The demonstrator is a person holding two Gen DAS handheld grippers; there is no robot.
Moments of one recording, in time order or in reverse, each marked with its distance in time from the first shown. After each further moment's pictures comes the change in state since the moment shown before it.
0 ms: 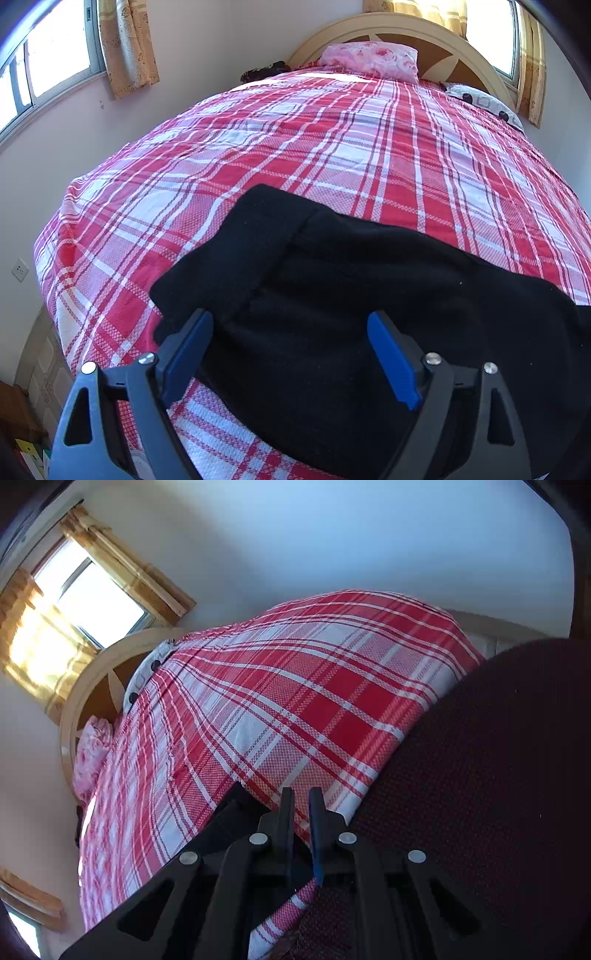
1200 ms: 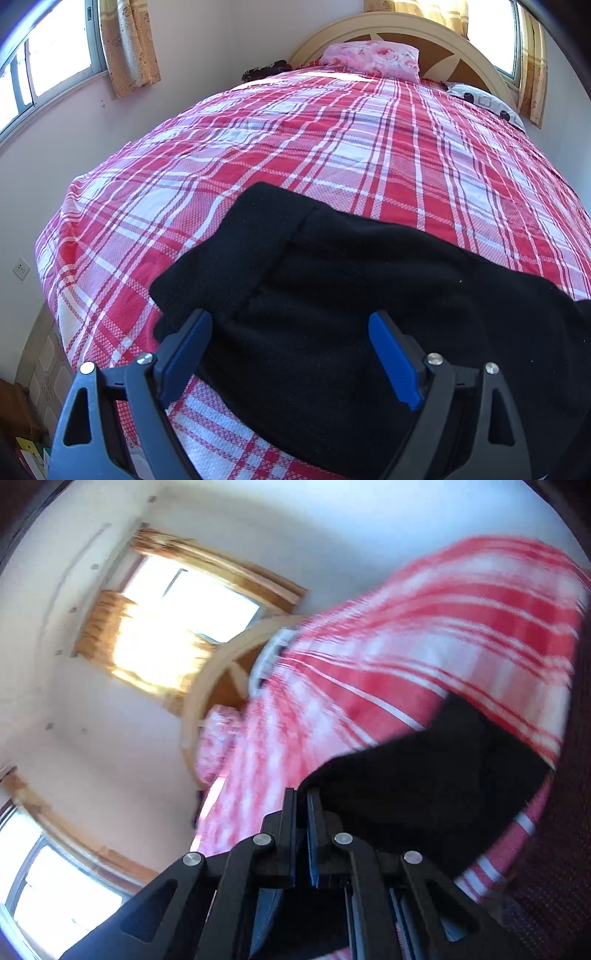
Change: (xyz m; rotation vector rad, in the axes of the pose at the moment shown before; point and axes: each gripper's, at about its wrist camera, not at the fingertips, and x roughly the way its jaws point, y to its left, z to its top) left arm -0.002 -0.001 -0.001 -0.006 0.007 0.006; right arm 0.015 0.104 -0.062 -0.001 0.026 0.576
